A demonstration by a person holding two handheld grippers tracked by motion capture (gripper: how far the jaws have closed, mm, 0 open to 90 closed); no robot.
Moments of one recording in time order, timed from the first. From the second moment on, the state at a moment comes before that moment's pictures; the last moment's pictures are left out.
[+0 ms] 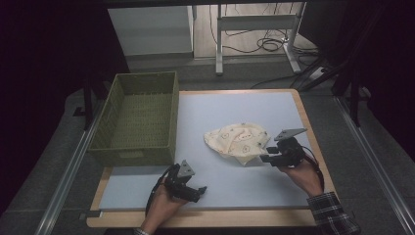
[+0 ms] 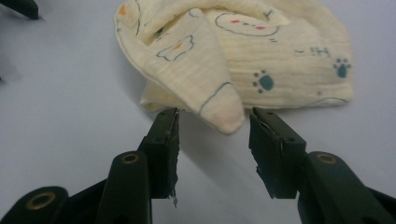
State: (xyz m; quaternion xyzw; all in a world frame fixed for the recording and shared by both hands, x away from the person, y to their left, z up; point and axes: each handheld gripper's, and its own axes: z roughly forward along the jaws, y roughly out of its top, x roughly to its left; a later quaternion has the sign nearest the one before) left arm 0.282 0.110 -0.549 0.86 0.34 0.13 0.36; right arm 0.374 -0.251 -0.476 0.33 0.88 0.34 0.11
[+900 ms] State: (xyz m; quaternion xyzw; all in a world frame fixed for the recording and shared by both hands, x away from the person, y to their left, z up) left arm 0.282 0.110 -0.549 0.86 0.34 0.13 0.36; right arm 0.340 -0.097 -0.478 0.18 0.91 0.36 0.02
